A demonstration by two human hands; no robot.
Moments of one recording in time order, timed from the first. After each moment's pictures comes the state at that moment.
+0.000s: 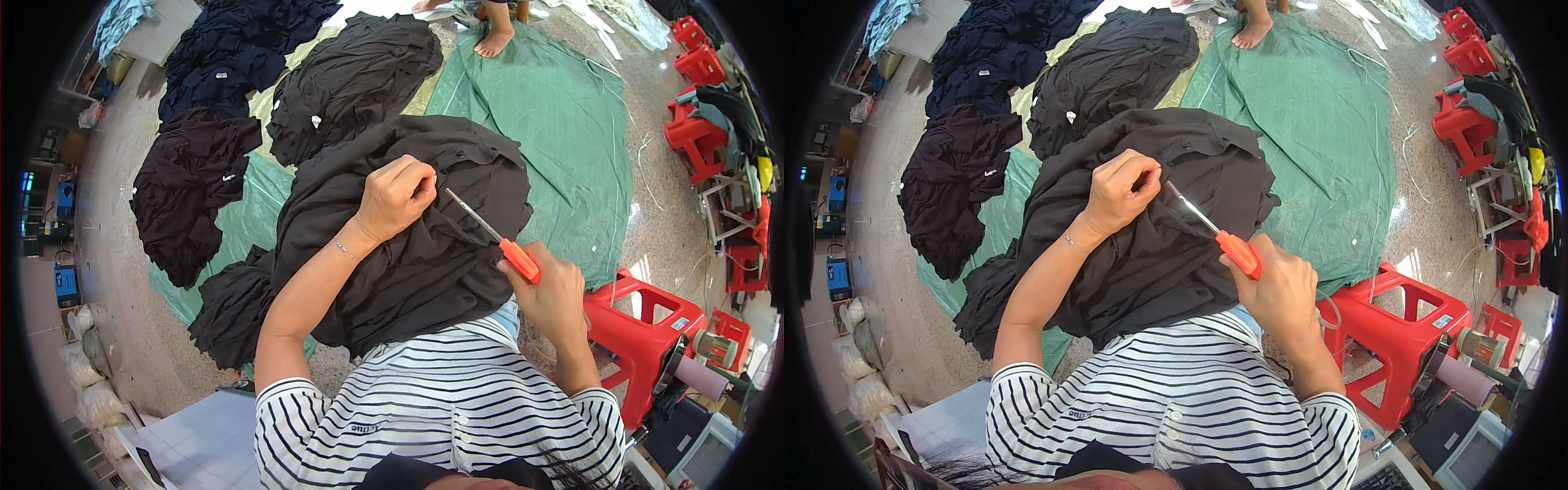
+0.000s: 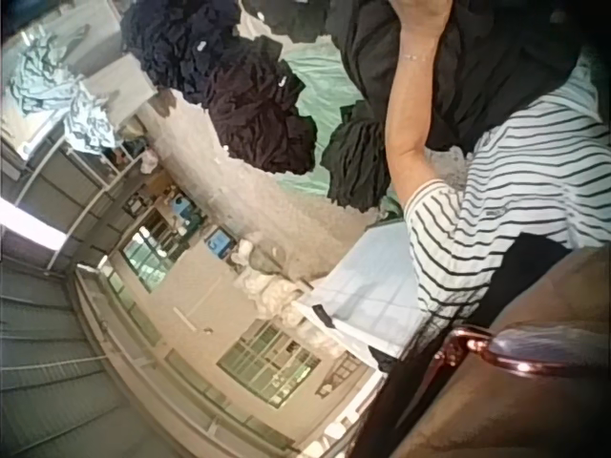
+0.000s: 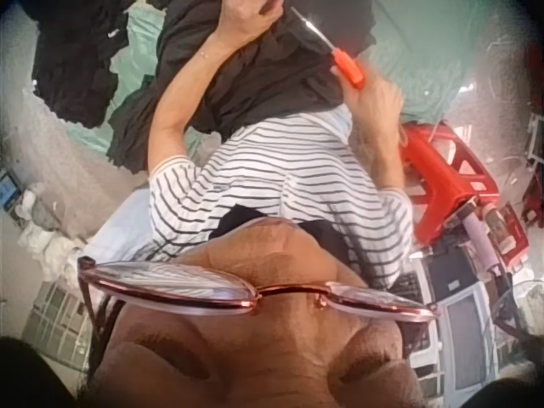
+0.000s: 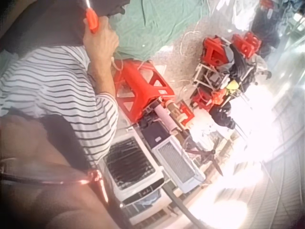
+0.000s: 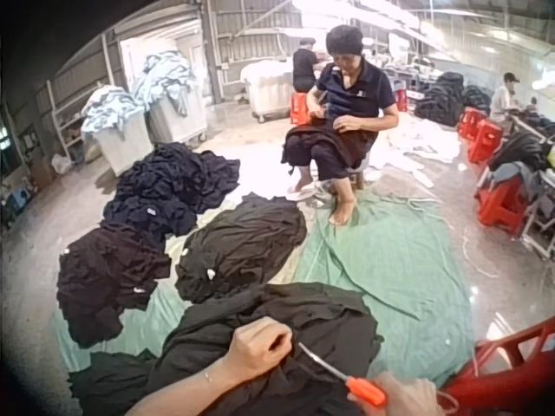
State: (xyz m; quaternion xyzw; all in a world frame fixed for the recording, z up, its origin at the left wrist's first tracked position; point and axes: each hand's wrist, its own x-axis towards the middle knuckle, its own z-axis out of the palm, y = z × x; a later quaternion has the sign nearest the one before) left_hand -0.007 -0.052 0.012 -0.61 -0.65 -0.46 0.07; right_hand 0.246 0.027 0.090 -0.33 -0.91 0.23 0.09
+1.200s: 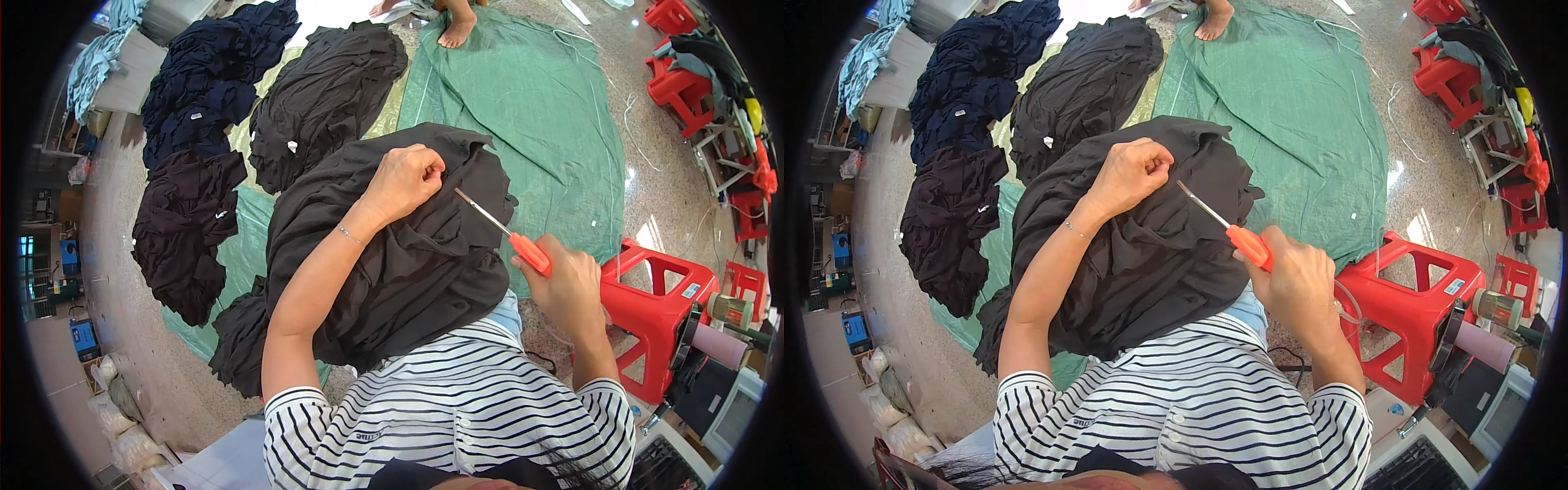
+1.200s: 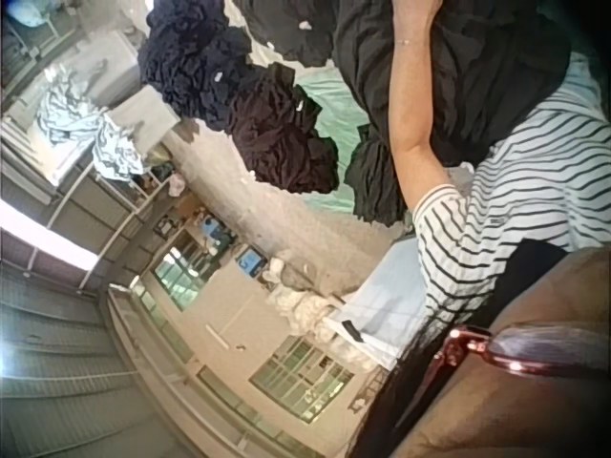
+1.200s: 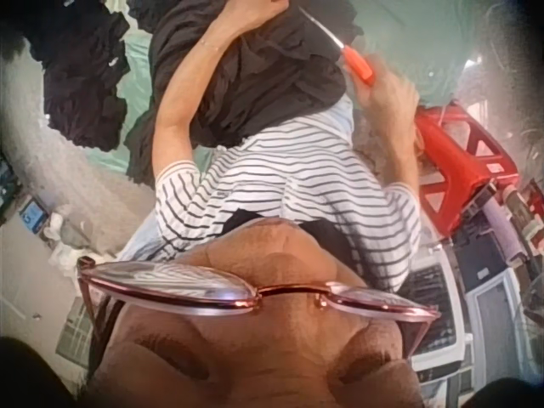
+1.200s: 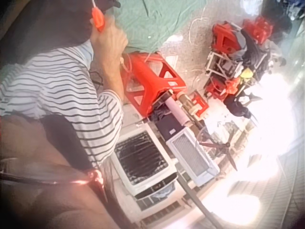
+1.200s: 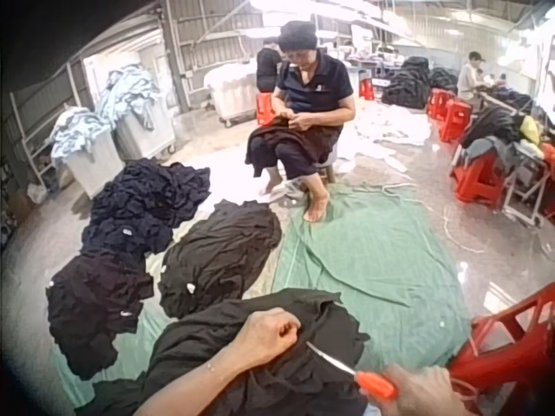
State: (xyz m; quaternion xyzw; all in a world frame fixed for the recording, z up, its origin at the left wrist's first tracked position) left_hand -0.008 0.010 0.012 -0.62 -0.68 -0.35 -0.16; right_hand 0.267 0.047 0.096 -0.39 -0.89 0.22 0.09
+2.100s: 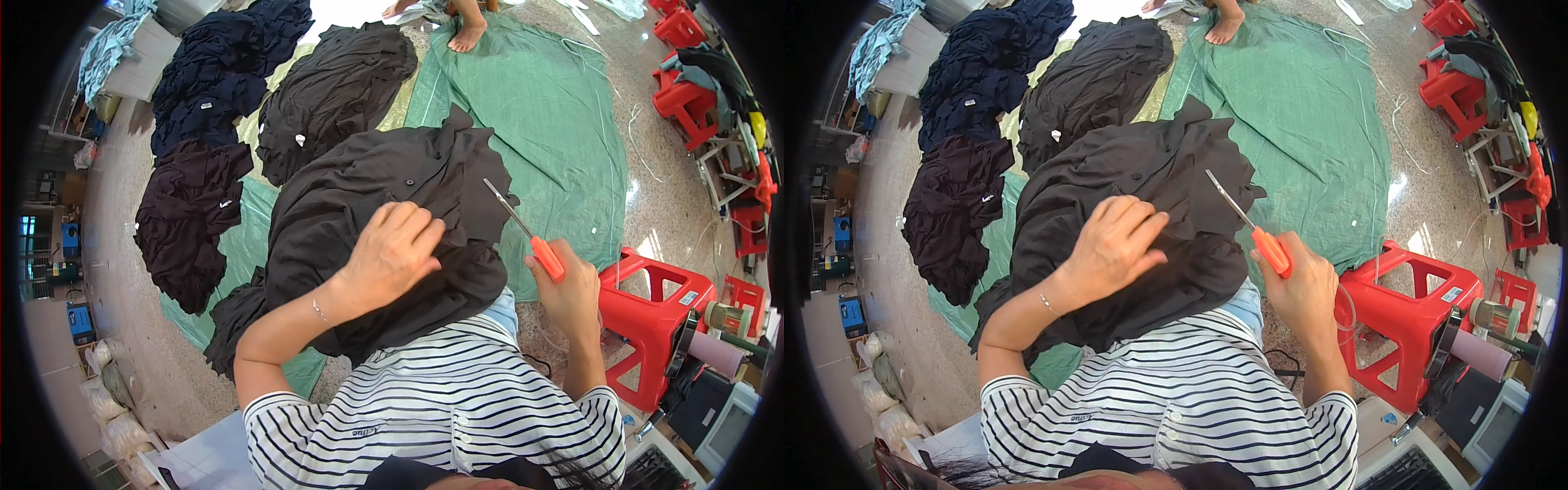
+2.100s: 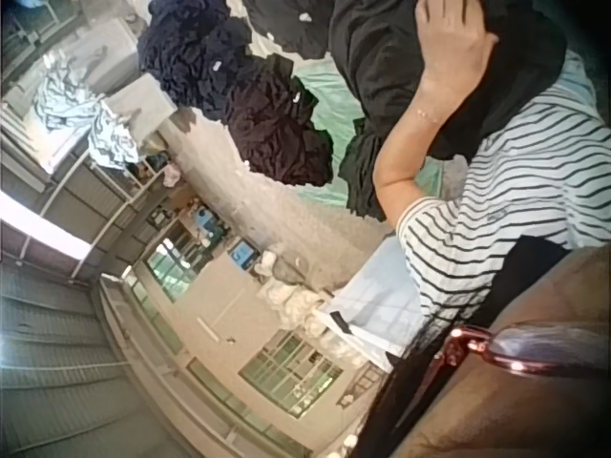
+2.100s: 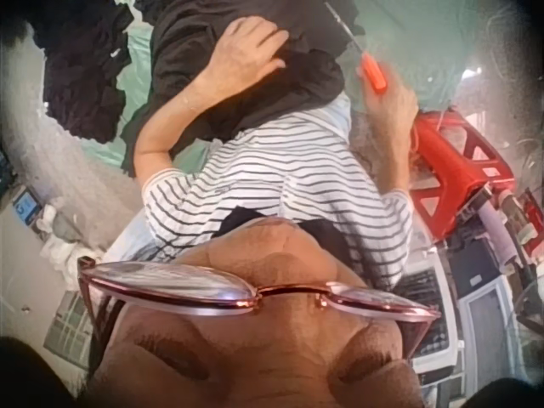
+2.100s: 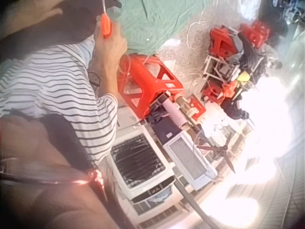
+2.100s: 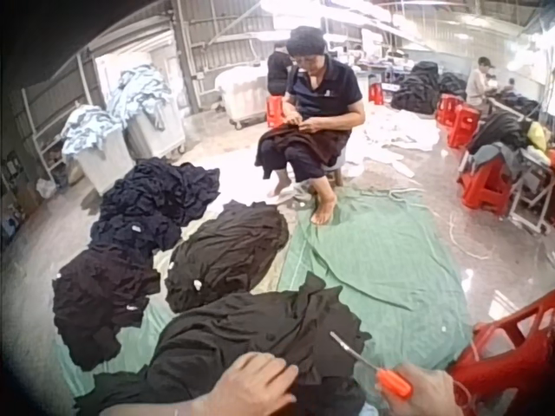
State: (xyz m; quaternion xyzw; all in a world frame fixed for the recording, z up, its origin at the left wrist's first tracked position) left_hand 0.049 -0.083 0.077 -0.74 -0.64 -0.20 -0.04; right_hand 0.291 0.040 0.082 -0.42 -0.85 0.27 0.15
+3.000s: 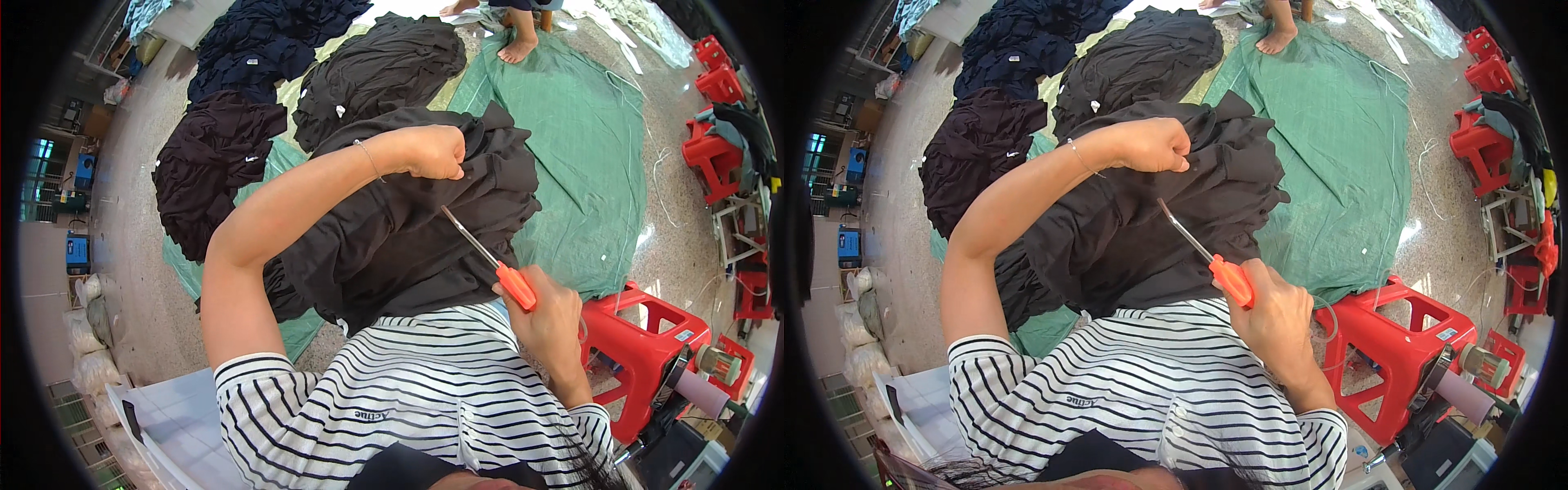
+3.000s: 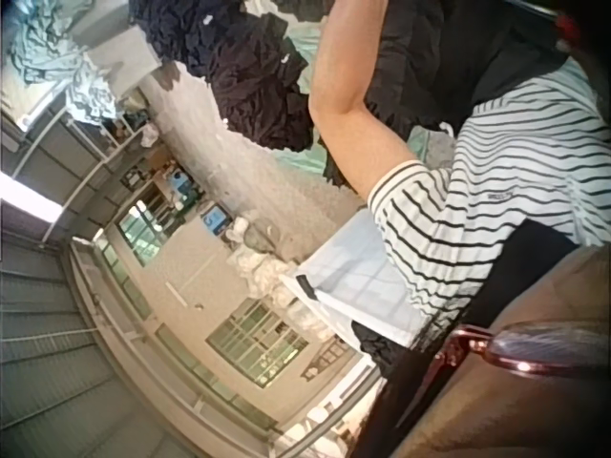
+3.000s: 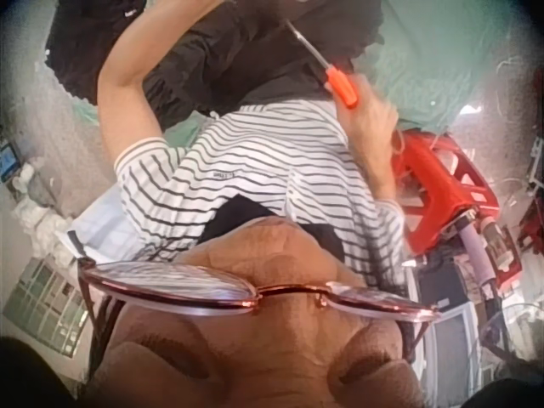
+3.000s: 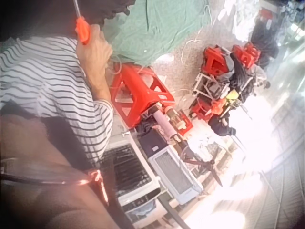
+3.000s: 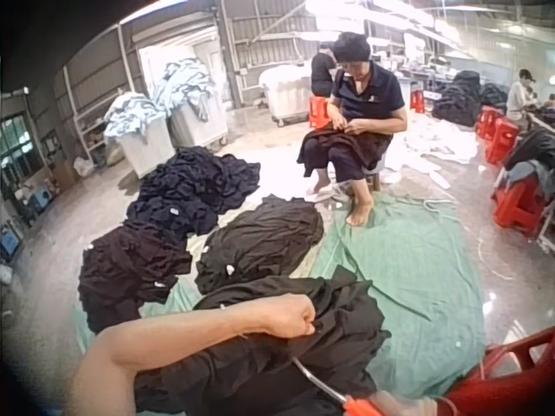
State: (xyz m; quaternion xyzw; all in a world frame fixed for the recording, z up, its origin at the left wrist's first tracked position) left_hand -0.015 -0.004 0.095 -0.52 -0.73 -0.06 -0.44; right_hand 0.279 -0.003 0.100 -0.28 -0.90 0.30 0.14
